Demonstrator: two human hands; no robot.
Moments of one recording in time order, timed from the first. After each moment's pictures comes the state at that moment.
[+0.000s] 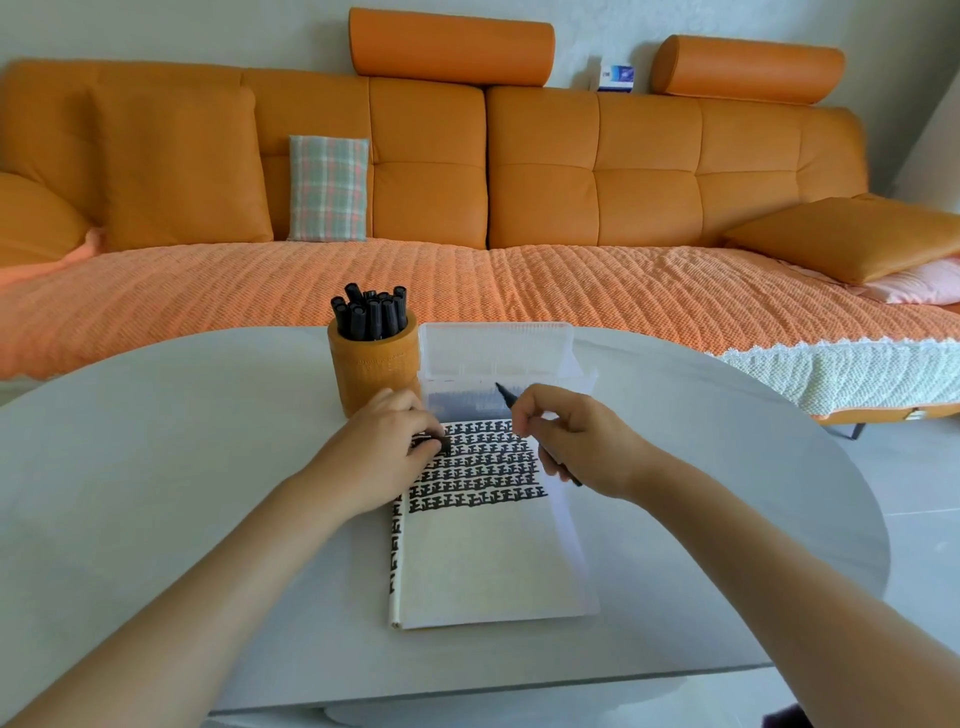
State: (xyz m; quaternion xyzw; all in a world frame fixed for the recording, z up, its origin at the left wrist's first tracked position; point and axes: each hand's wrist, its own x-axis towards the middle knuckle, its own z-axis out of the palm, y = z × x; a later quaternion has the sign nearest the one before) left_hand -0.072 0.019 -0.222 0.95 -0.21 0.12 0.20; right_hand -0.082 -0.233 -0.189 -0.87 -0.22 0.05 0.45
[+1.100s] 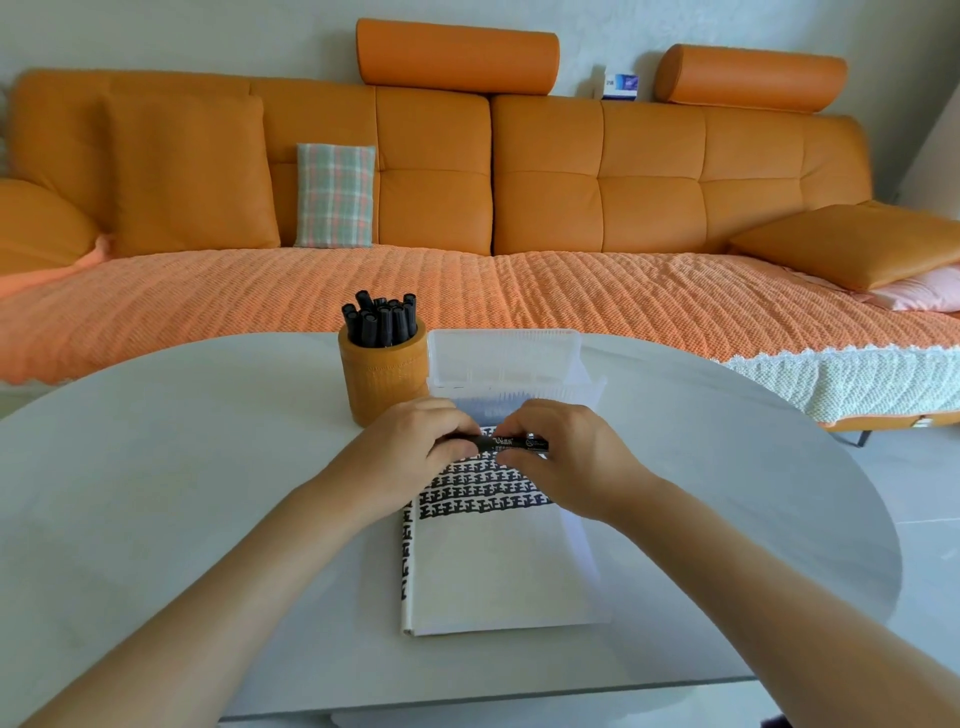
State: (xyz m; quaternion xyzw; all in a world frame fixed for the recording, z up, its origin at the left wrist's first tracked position) left_hand -0.084 0.006 -0.198 0.90 -0.30 0.15 0.29; right_hand -0.083 -0.208 -0.200 -0.91 -0.28 -0.13 0.27
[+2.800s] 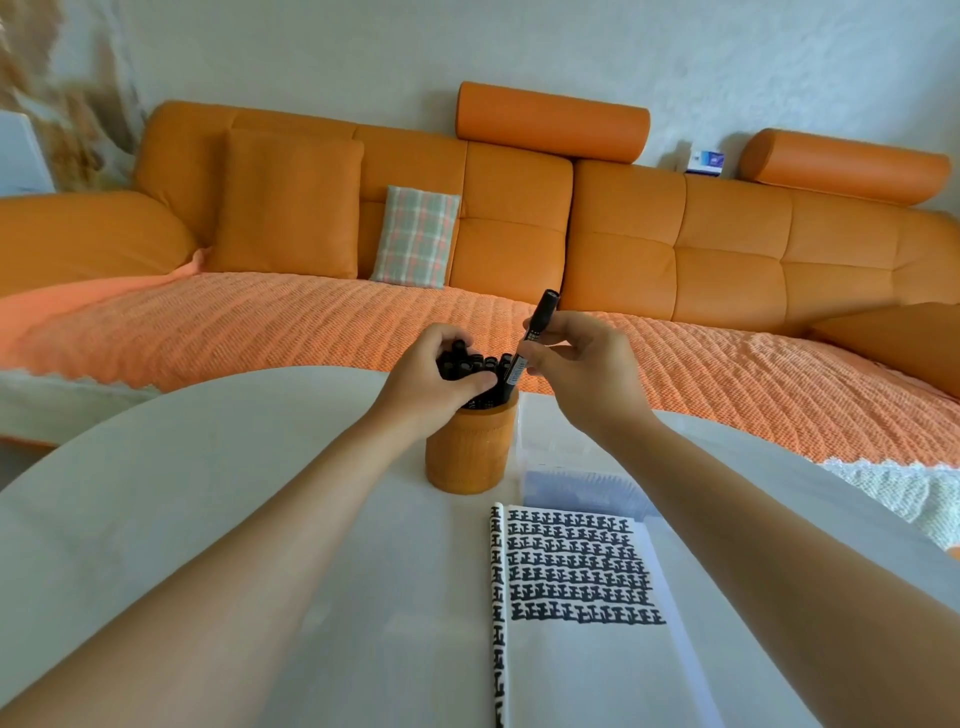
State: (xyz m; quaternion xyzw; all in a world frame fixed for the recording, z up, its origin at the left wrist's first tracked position) left_hand 0.016 0.083 -0.165 0.80 -0.07 0.19 0.57; right_hand 0.018 -0.098 -0.123 -0.79 -0.21 -0.18 0.54
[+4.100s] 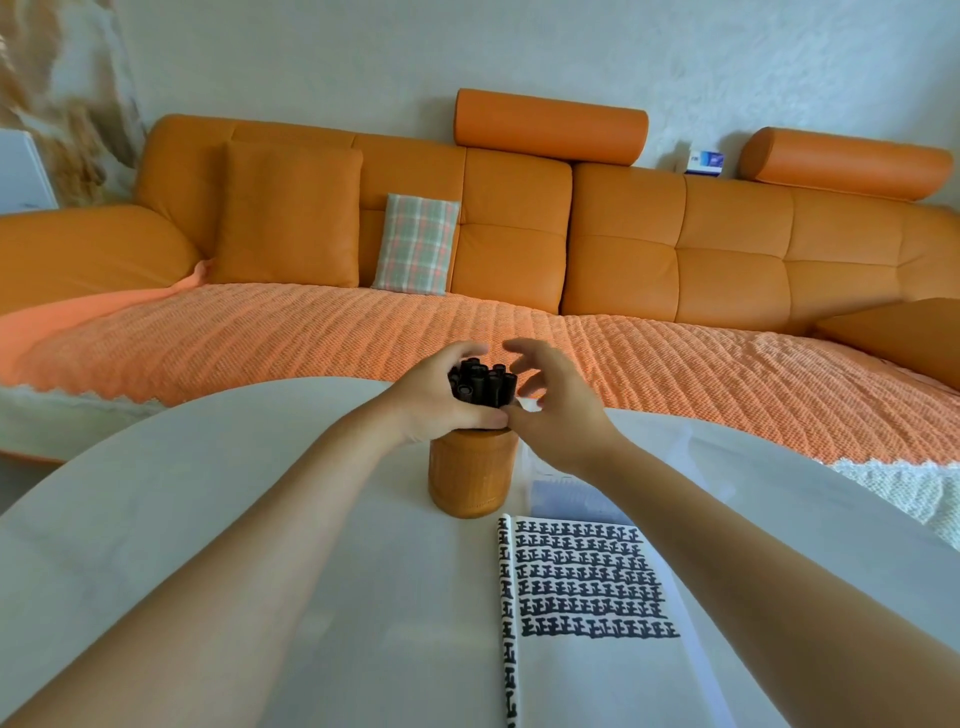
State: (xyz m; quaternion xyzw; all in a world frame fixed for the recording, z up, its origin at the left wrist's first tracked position) left_hand 0.019 0.097 -0.153 0.85 -0.12 0.05 0.51; right_hand 0.026 -0.089 -0.155 -0.87 -0.26 -0.13 0.40
